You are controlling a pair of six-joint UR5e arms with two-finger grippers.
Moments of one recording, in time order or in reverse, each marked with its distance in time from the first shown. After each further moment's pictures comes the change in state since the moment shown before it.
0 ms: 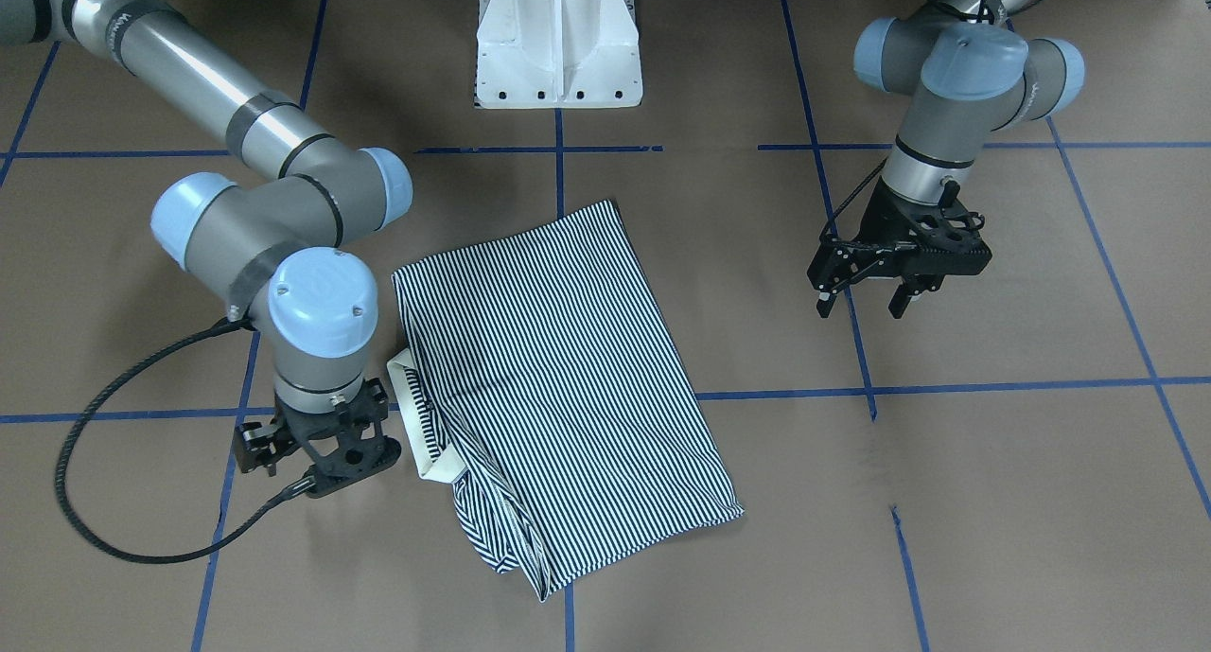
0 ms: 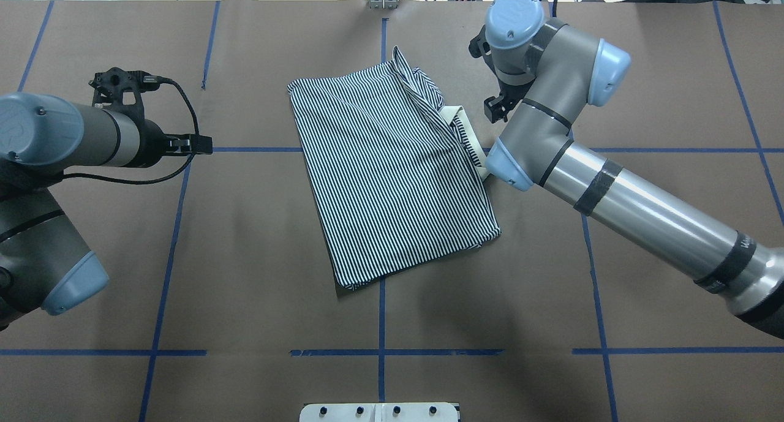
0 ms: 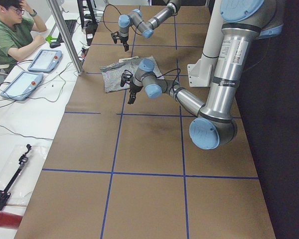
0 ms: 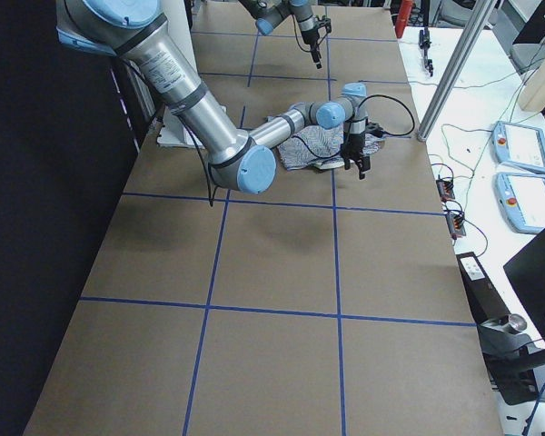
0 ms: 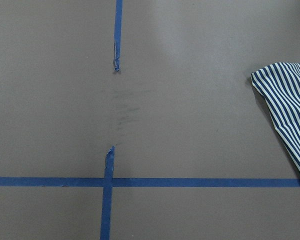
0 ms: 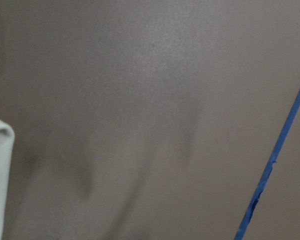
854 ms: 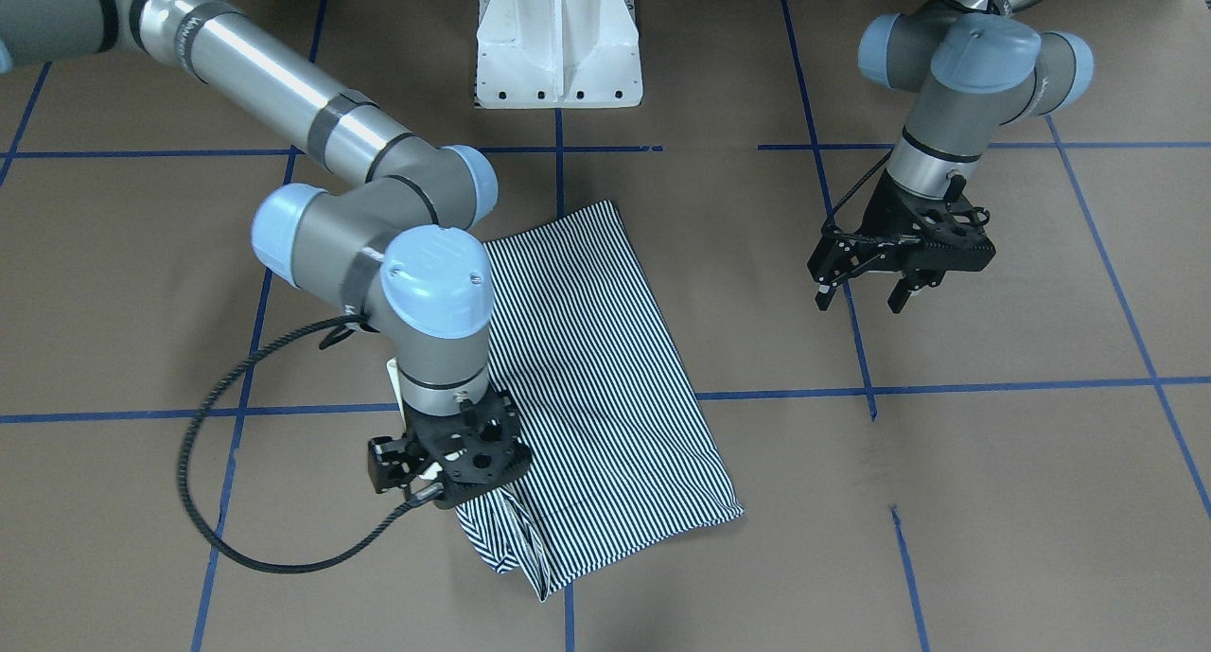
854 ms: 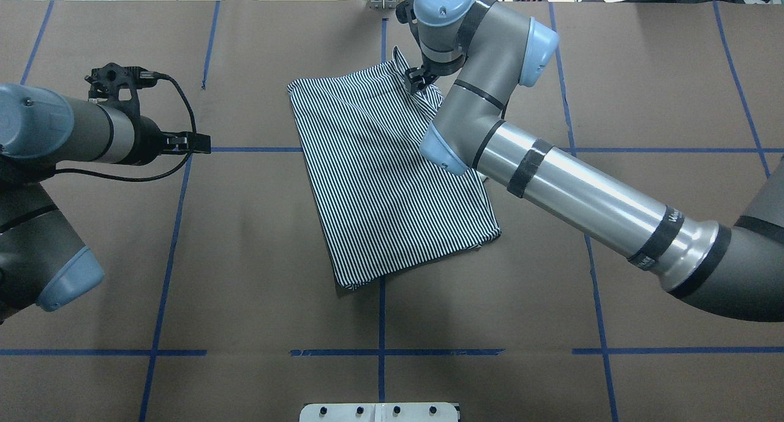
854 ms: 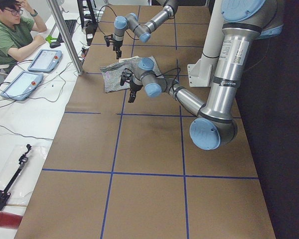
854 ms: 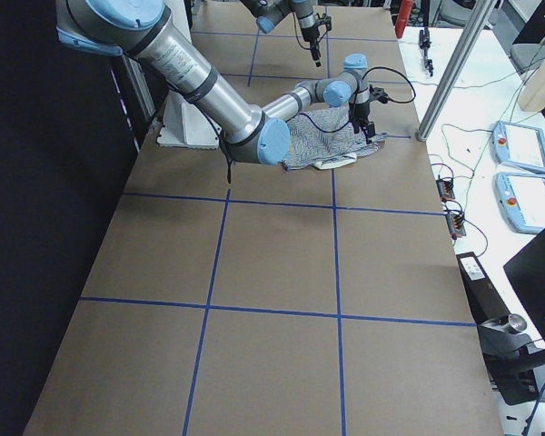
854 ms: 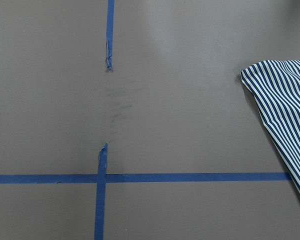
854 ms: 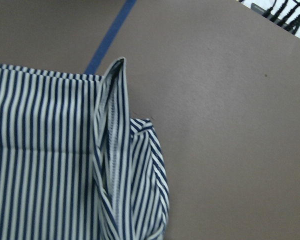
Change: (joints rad) left arm -0.021 0.001 -0.016 0.004 -0.049 0.015; right arm -0.059 0.235 -0.223 0.236 -0.005 0.201
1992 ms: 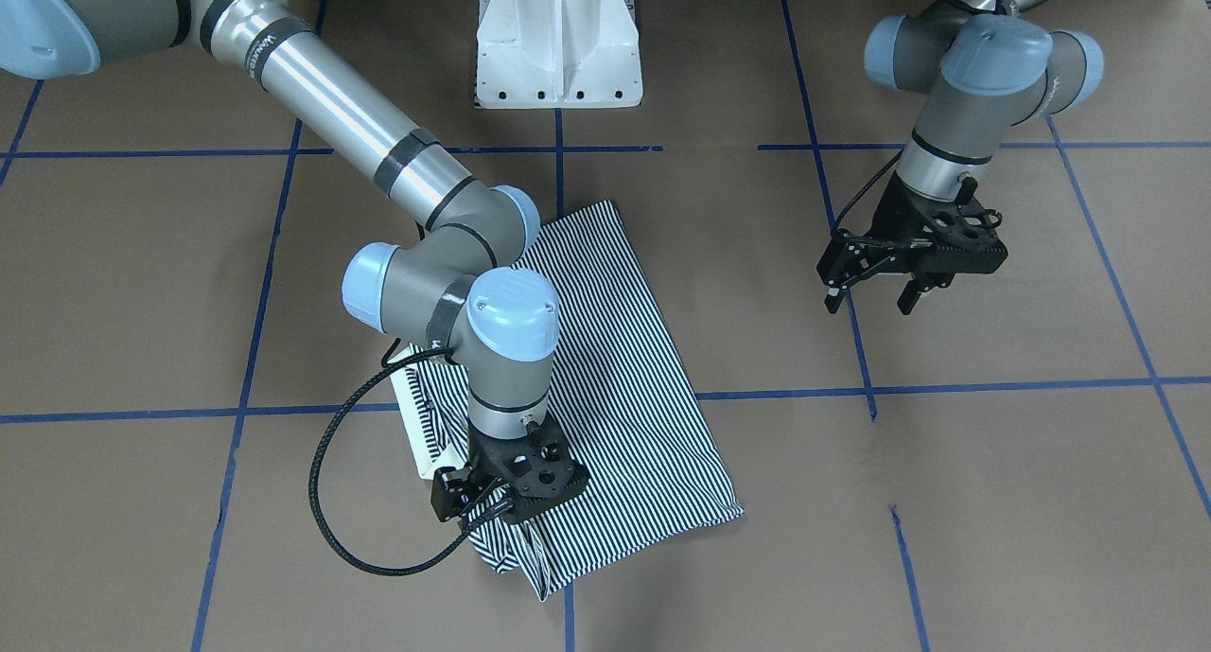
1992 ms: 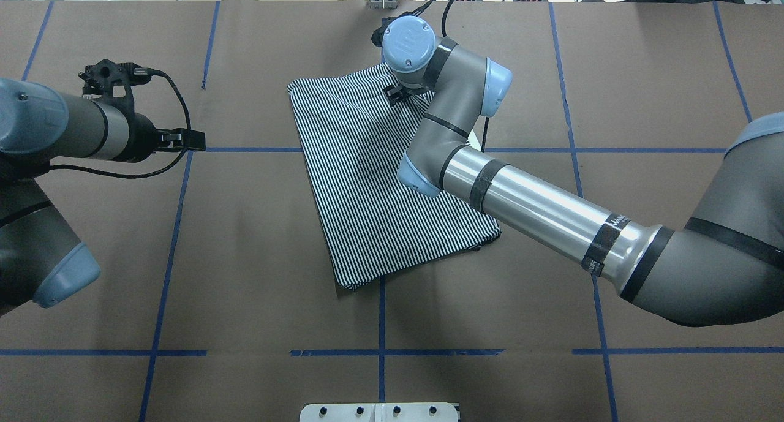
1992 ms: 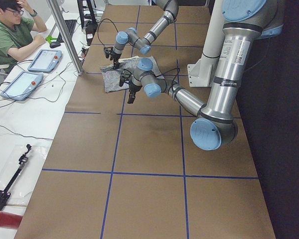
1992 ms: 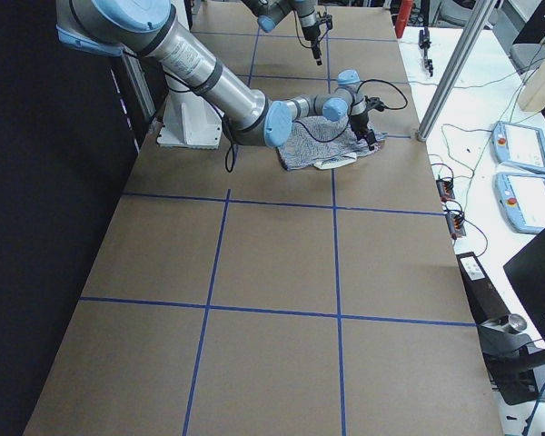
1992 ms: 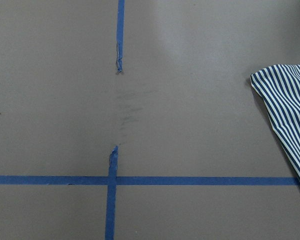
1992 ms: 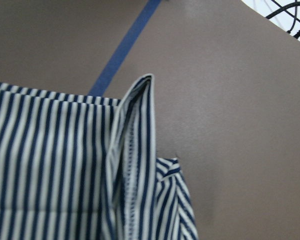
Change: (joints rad) left arm -0.010 0.003 0.001 0.010 -0.005 -0.001; right arm -0.046 0.092 -0.311 0.247 -0.162 0.029
